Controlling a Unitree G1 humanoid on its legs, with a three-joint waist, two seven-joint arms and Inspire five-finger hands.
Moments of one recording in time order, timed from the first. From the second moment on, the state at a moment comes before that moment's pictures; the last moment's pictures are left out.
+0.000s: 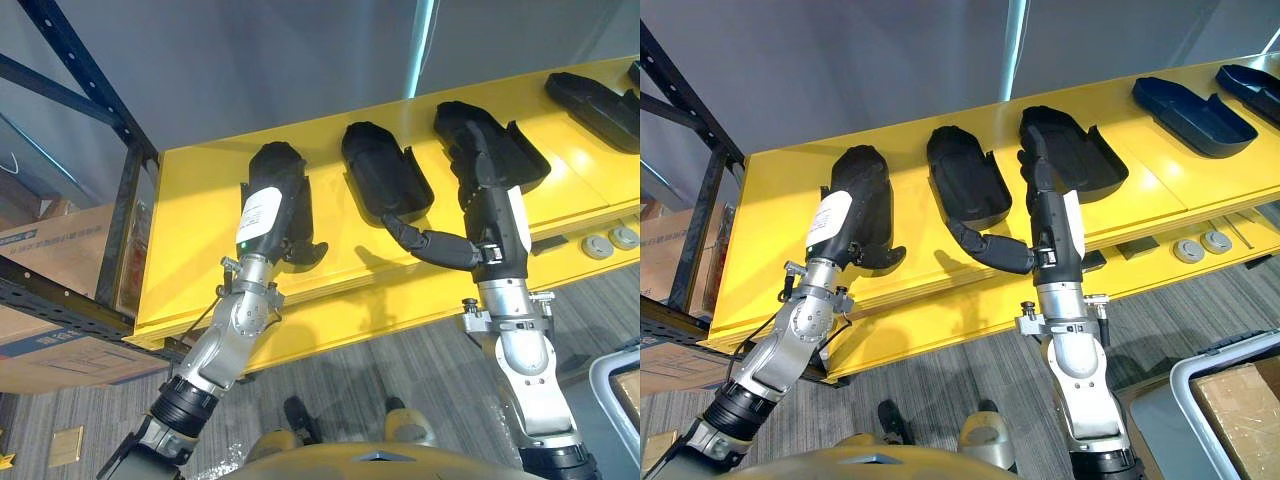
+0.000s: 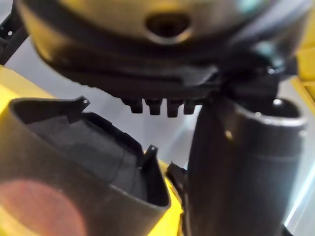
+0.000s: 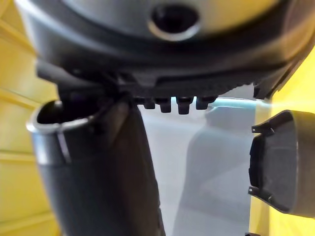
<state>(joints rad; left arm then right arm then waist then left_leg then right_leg) -0.17 0.35 -0.39 -0.08 0.57 0.16 0.29 0.14 -0.31 0.05 -0.37 0.05 -0.25 -0.10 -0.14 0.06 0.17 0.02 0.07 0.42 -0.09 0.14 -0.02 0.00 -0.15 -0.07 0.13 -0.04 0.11</state>
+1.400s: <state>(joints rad) -0.16 0.44 -0.29 -0.24 0.64 0.19 -0.10 0.16 -0.31 0.05 -0.43 0.07 -0.20 -0.05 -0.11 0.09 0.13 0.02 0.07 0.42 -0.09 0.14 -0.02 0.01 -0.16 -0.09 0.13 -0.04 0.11</state>
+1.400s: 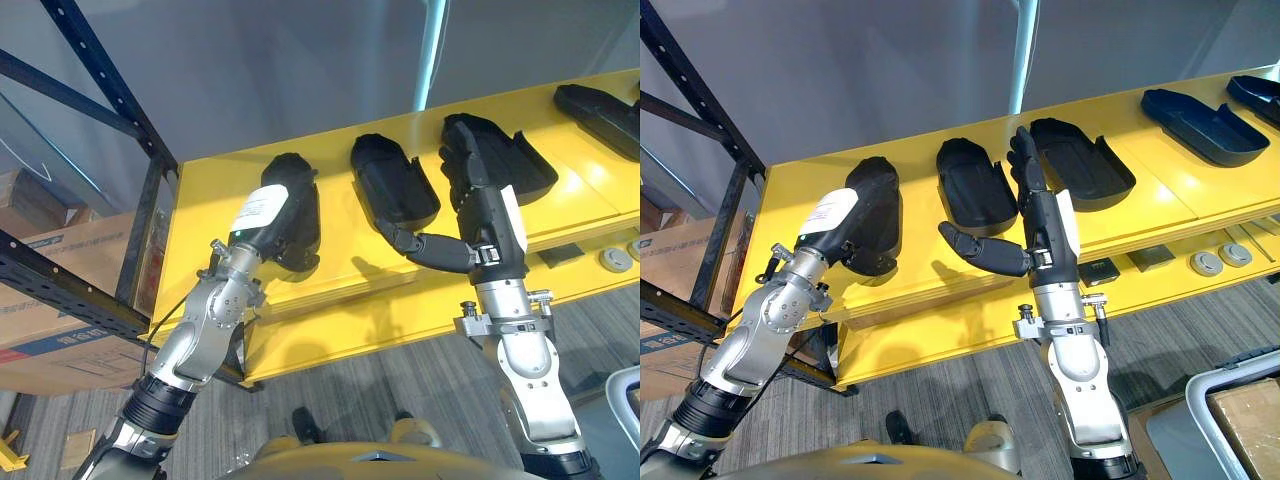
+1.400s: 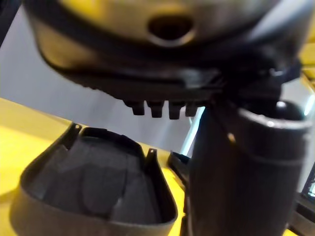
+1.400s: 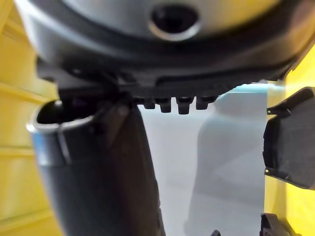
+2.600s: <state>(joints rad) -0.21 0.43 -0.26 -0.11 0.64 0.27 0.03 0.14 -0.31 0.11 -0.48 0.11 -0.18 -0.01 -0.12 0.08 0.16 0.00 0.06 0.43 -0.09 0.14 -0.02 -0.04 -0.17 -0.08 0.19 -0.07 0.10</state>
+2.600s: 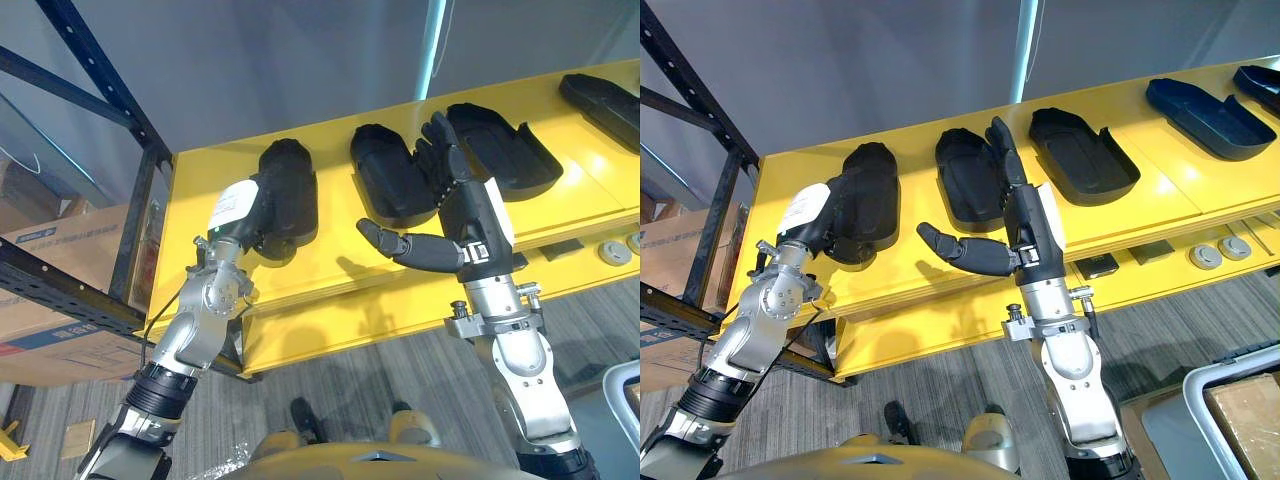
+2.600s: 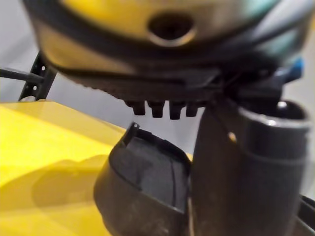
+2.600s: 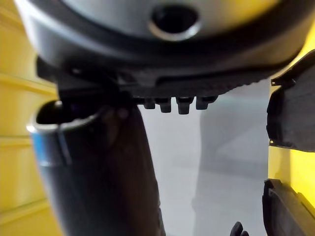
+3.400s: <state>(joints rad) 0.14 0.26 0.11 -0.46 -0.06 0.04 0.23 0.19 -0.23 0.05 -0.44 0.08 -0.19 -0.04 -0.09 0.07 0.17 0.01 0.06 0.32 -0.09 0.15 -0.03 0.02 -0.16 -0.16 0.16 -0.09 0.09</state>
